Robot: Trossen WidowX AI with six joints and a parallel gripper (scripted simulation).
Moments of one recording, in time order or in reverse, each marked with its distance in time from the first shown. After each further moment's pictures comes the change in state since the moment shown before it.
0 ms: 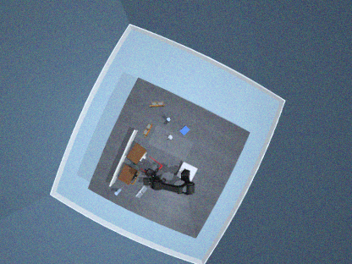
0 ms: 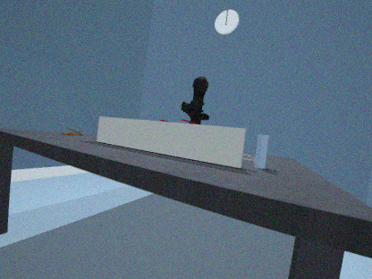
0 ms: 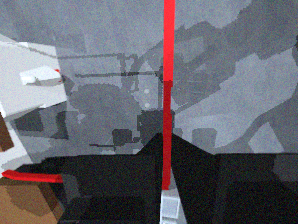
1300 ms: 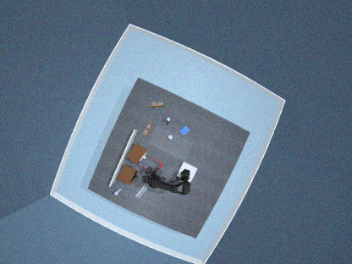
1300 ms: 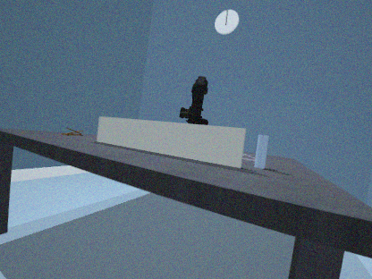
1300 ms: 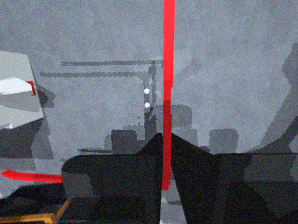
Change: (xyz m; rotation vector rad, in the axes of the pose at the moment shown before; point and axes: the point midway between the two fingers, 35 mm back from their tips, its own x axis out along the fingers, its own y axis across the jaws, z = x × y) arm 0.034 -0.002 0.005 0.021 -0.067 -0.069
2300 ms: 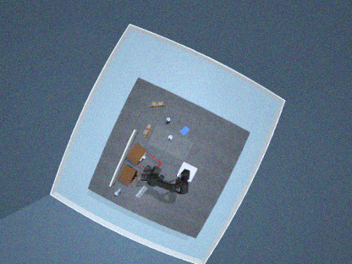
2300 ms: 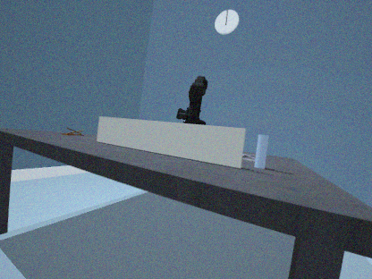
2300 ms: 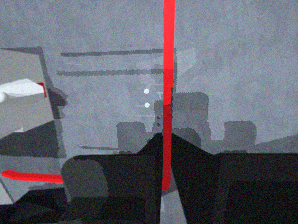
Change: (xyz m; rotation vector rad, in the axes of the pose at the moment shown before) arm 0.012 0.019 0.002 0.000 -0.002 0.022
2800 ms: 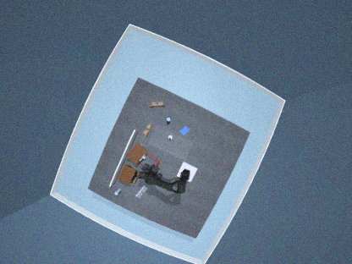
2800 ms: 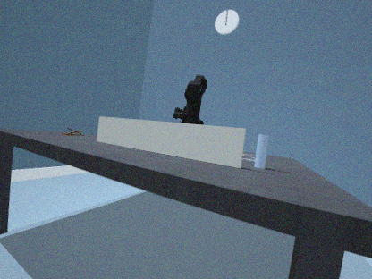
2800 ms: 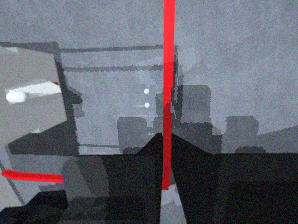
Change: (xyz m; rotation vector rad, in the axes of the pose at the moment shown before) arm 0.002 0.023 0.000 0.000 0.000 -0.007
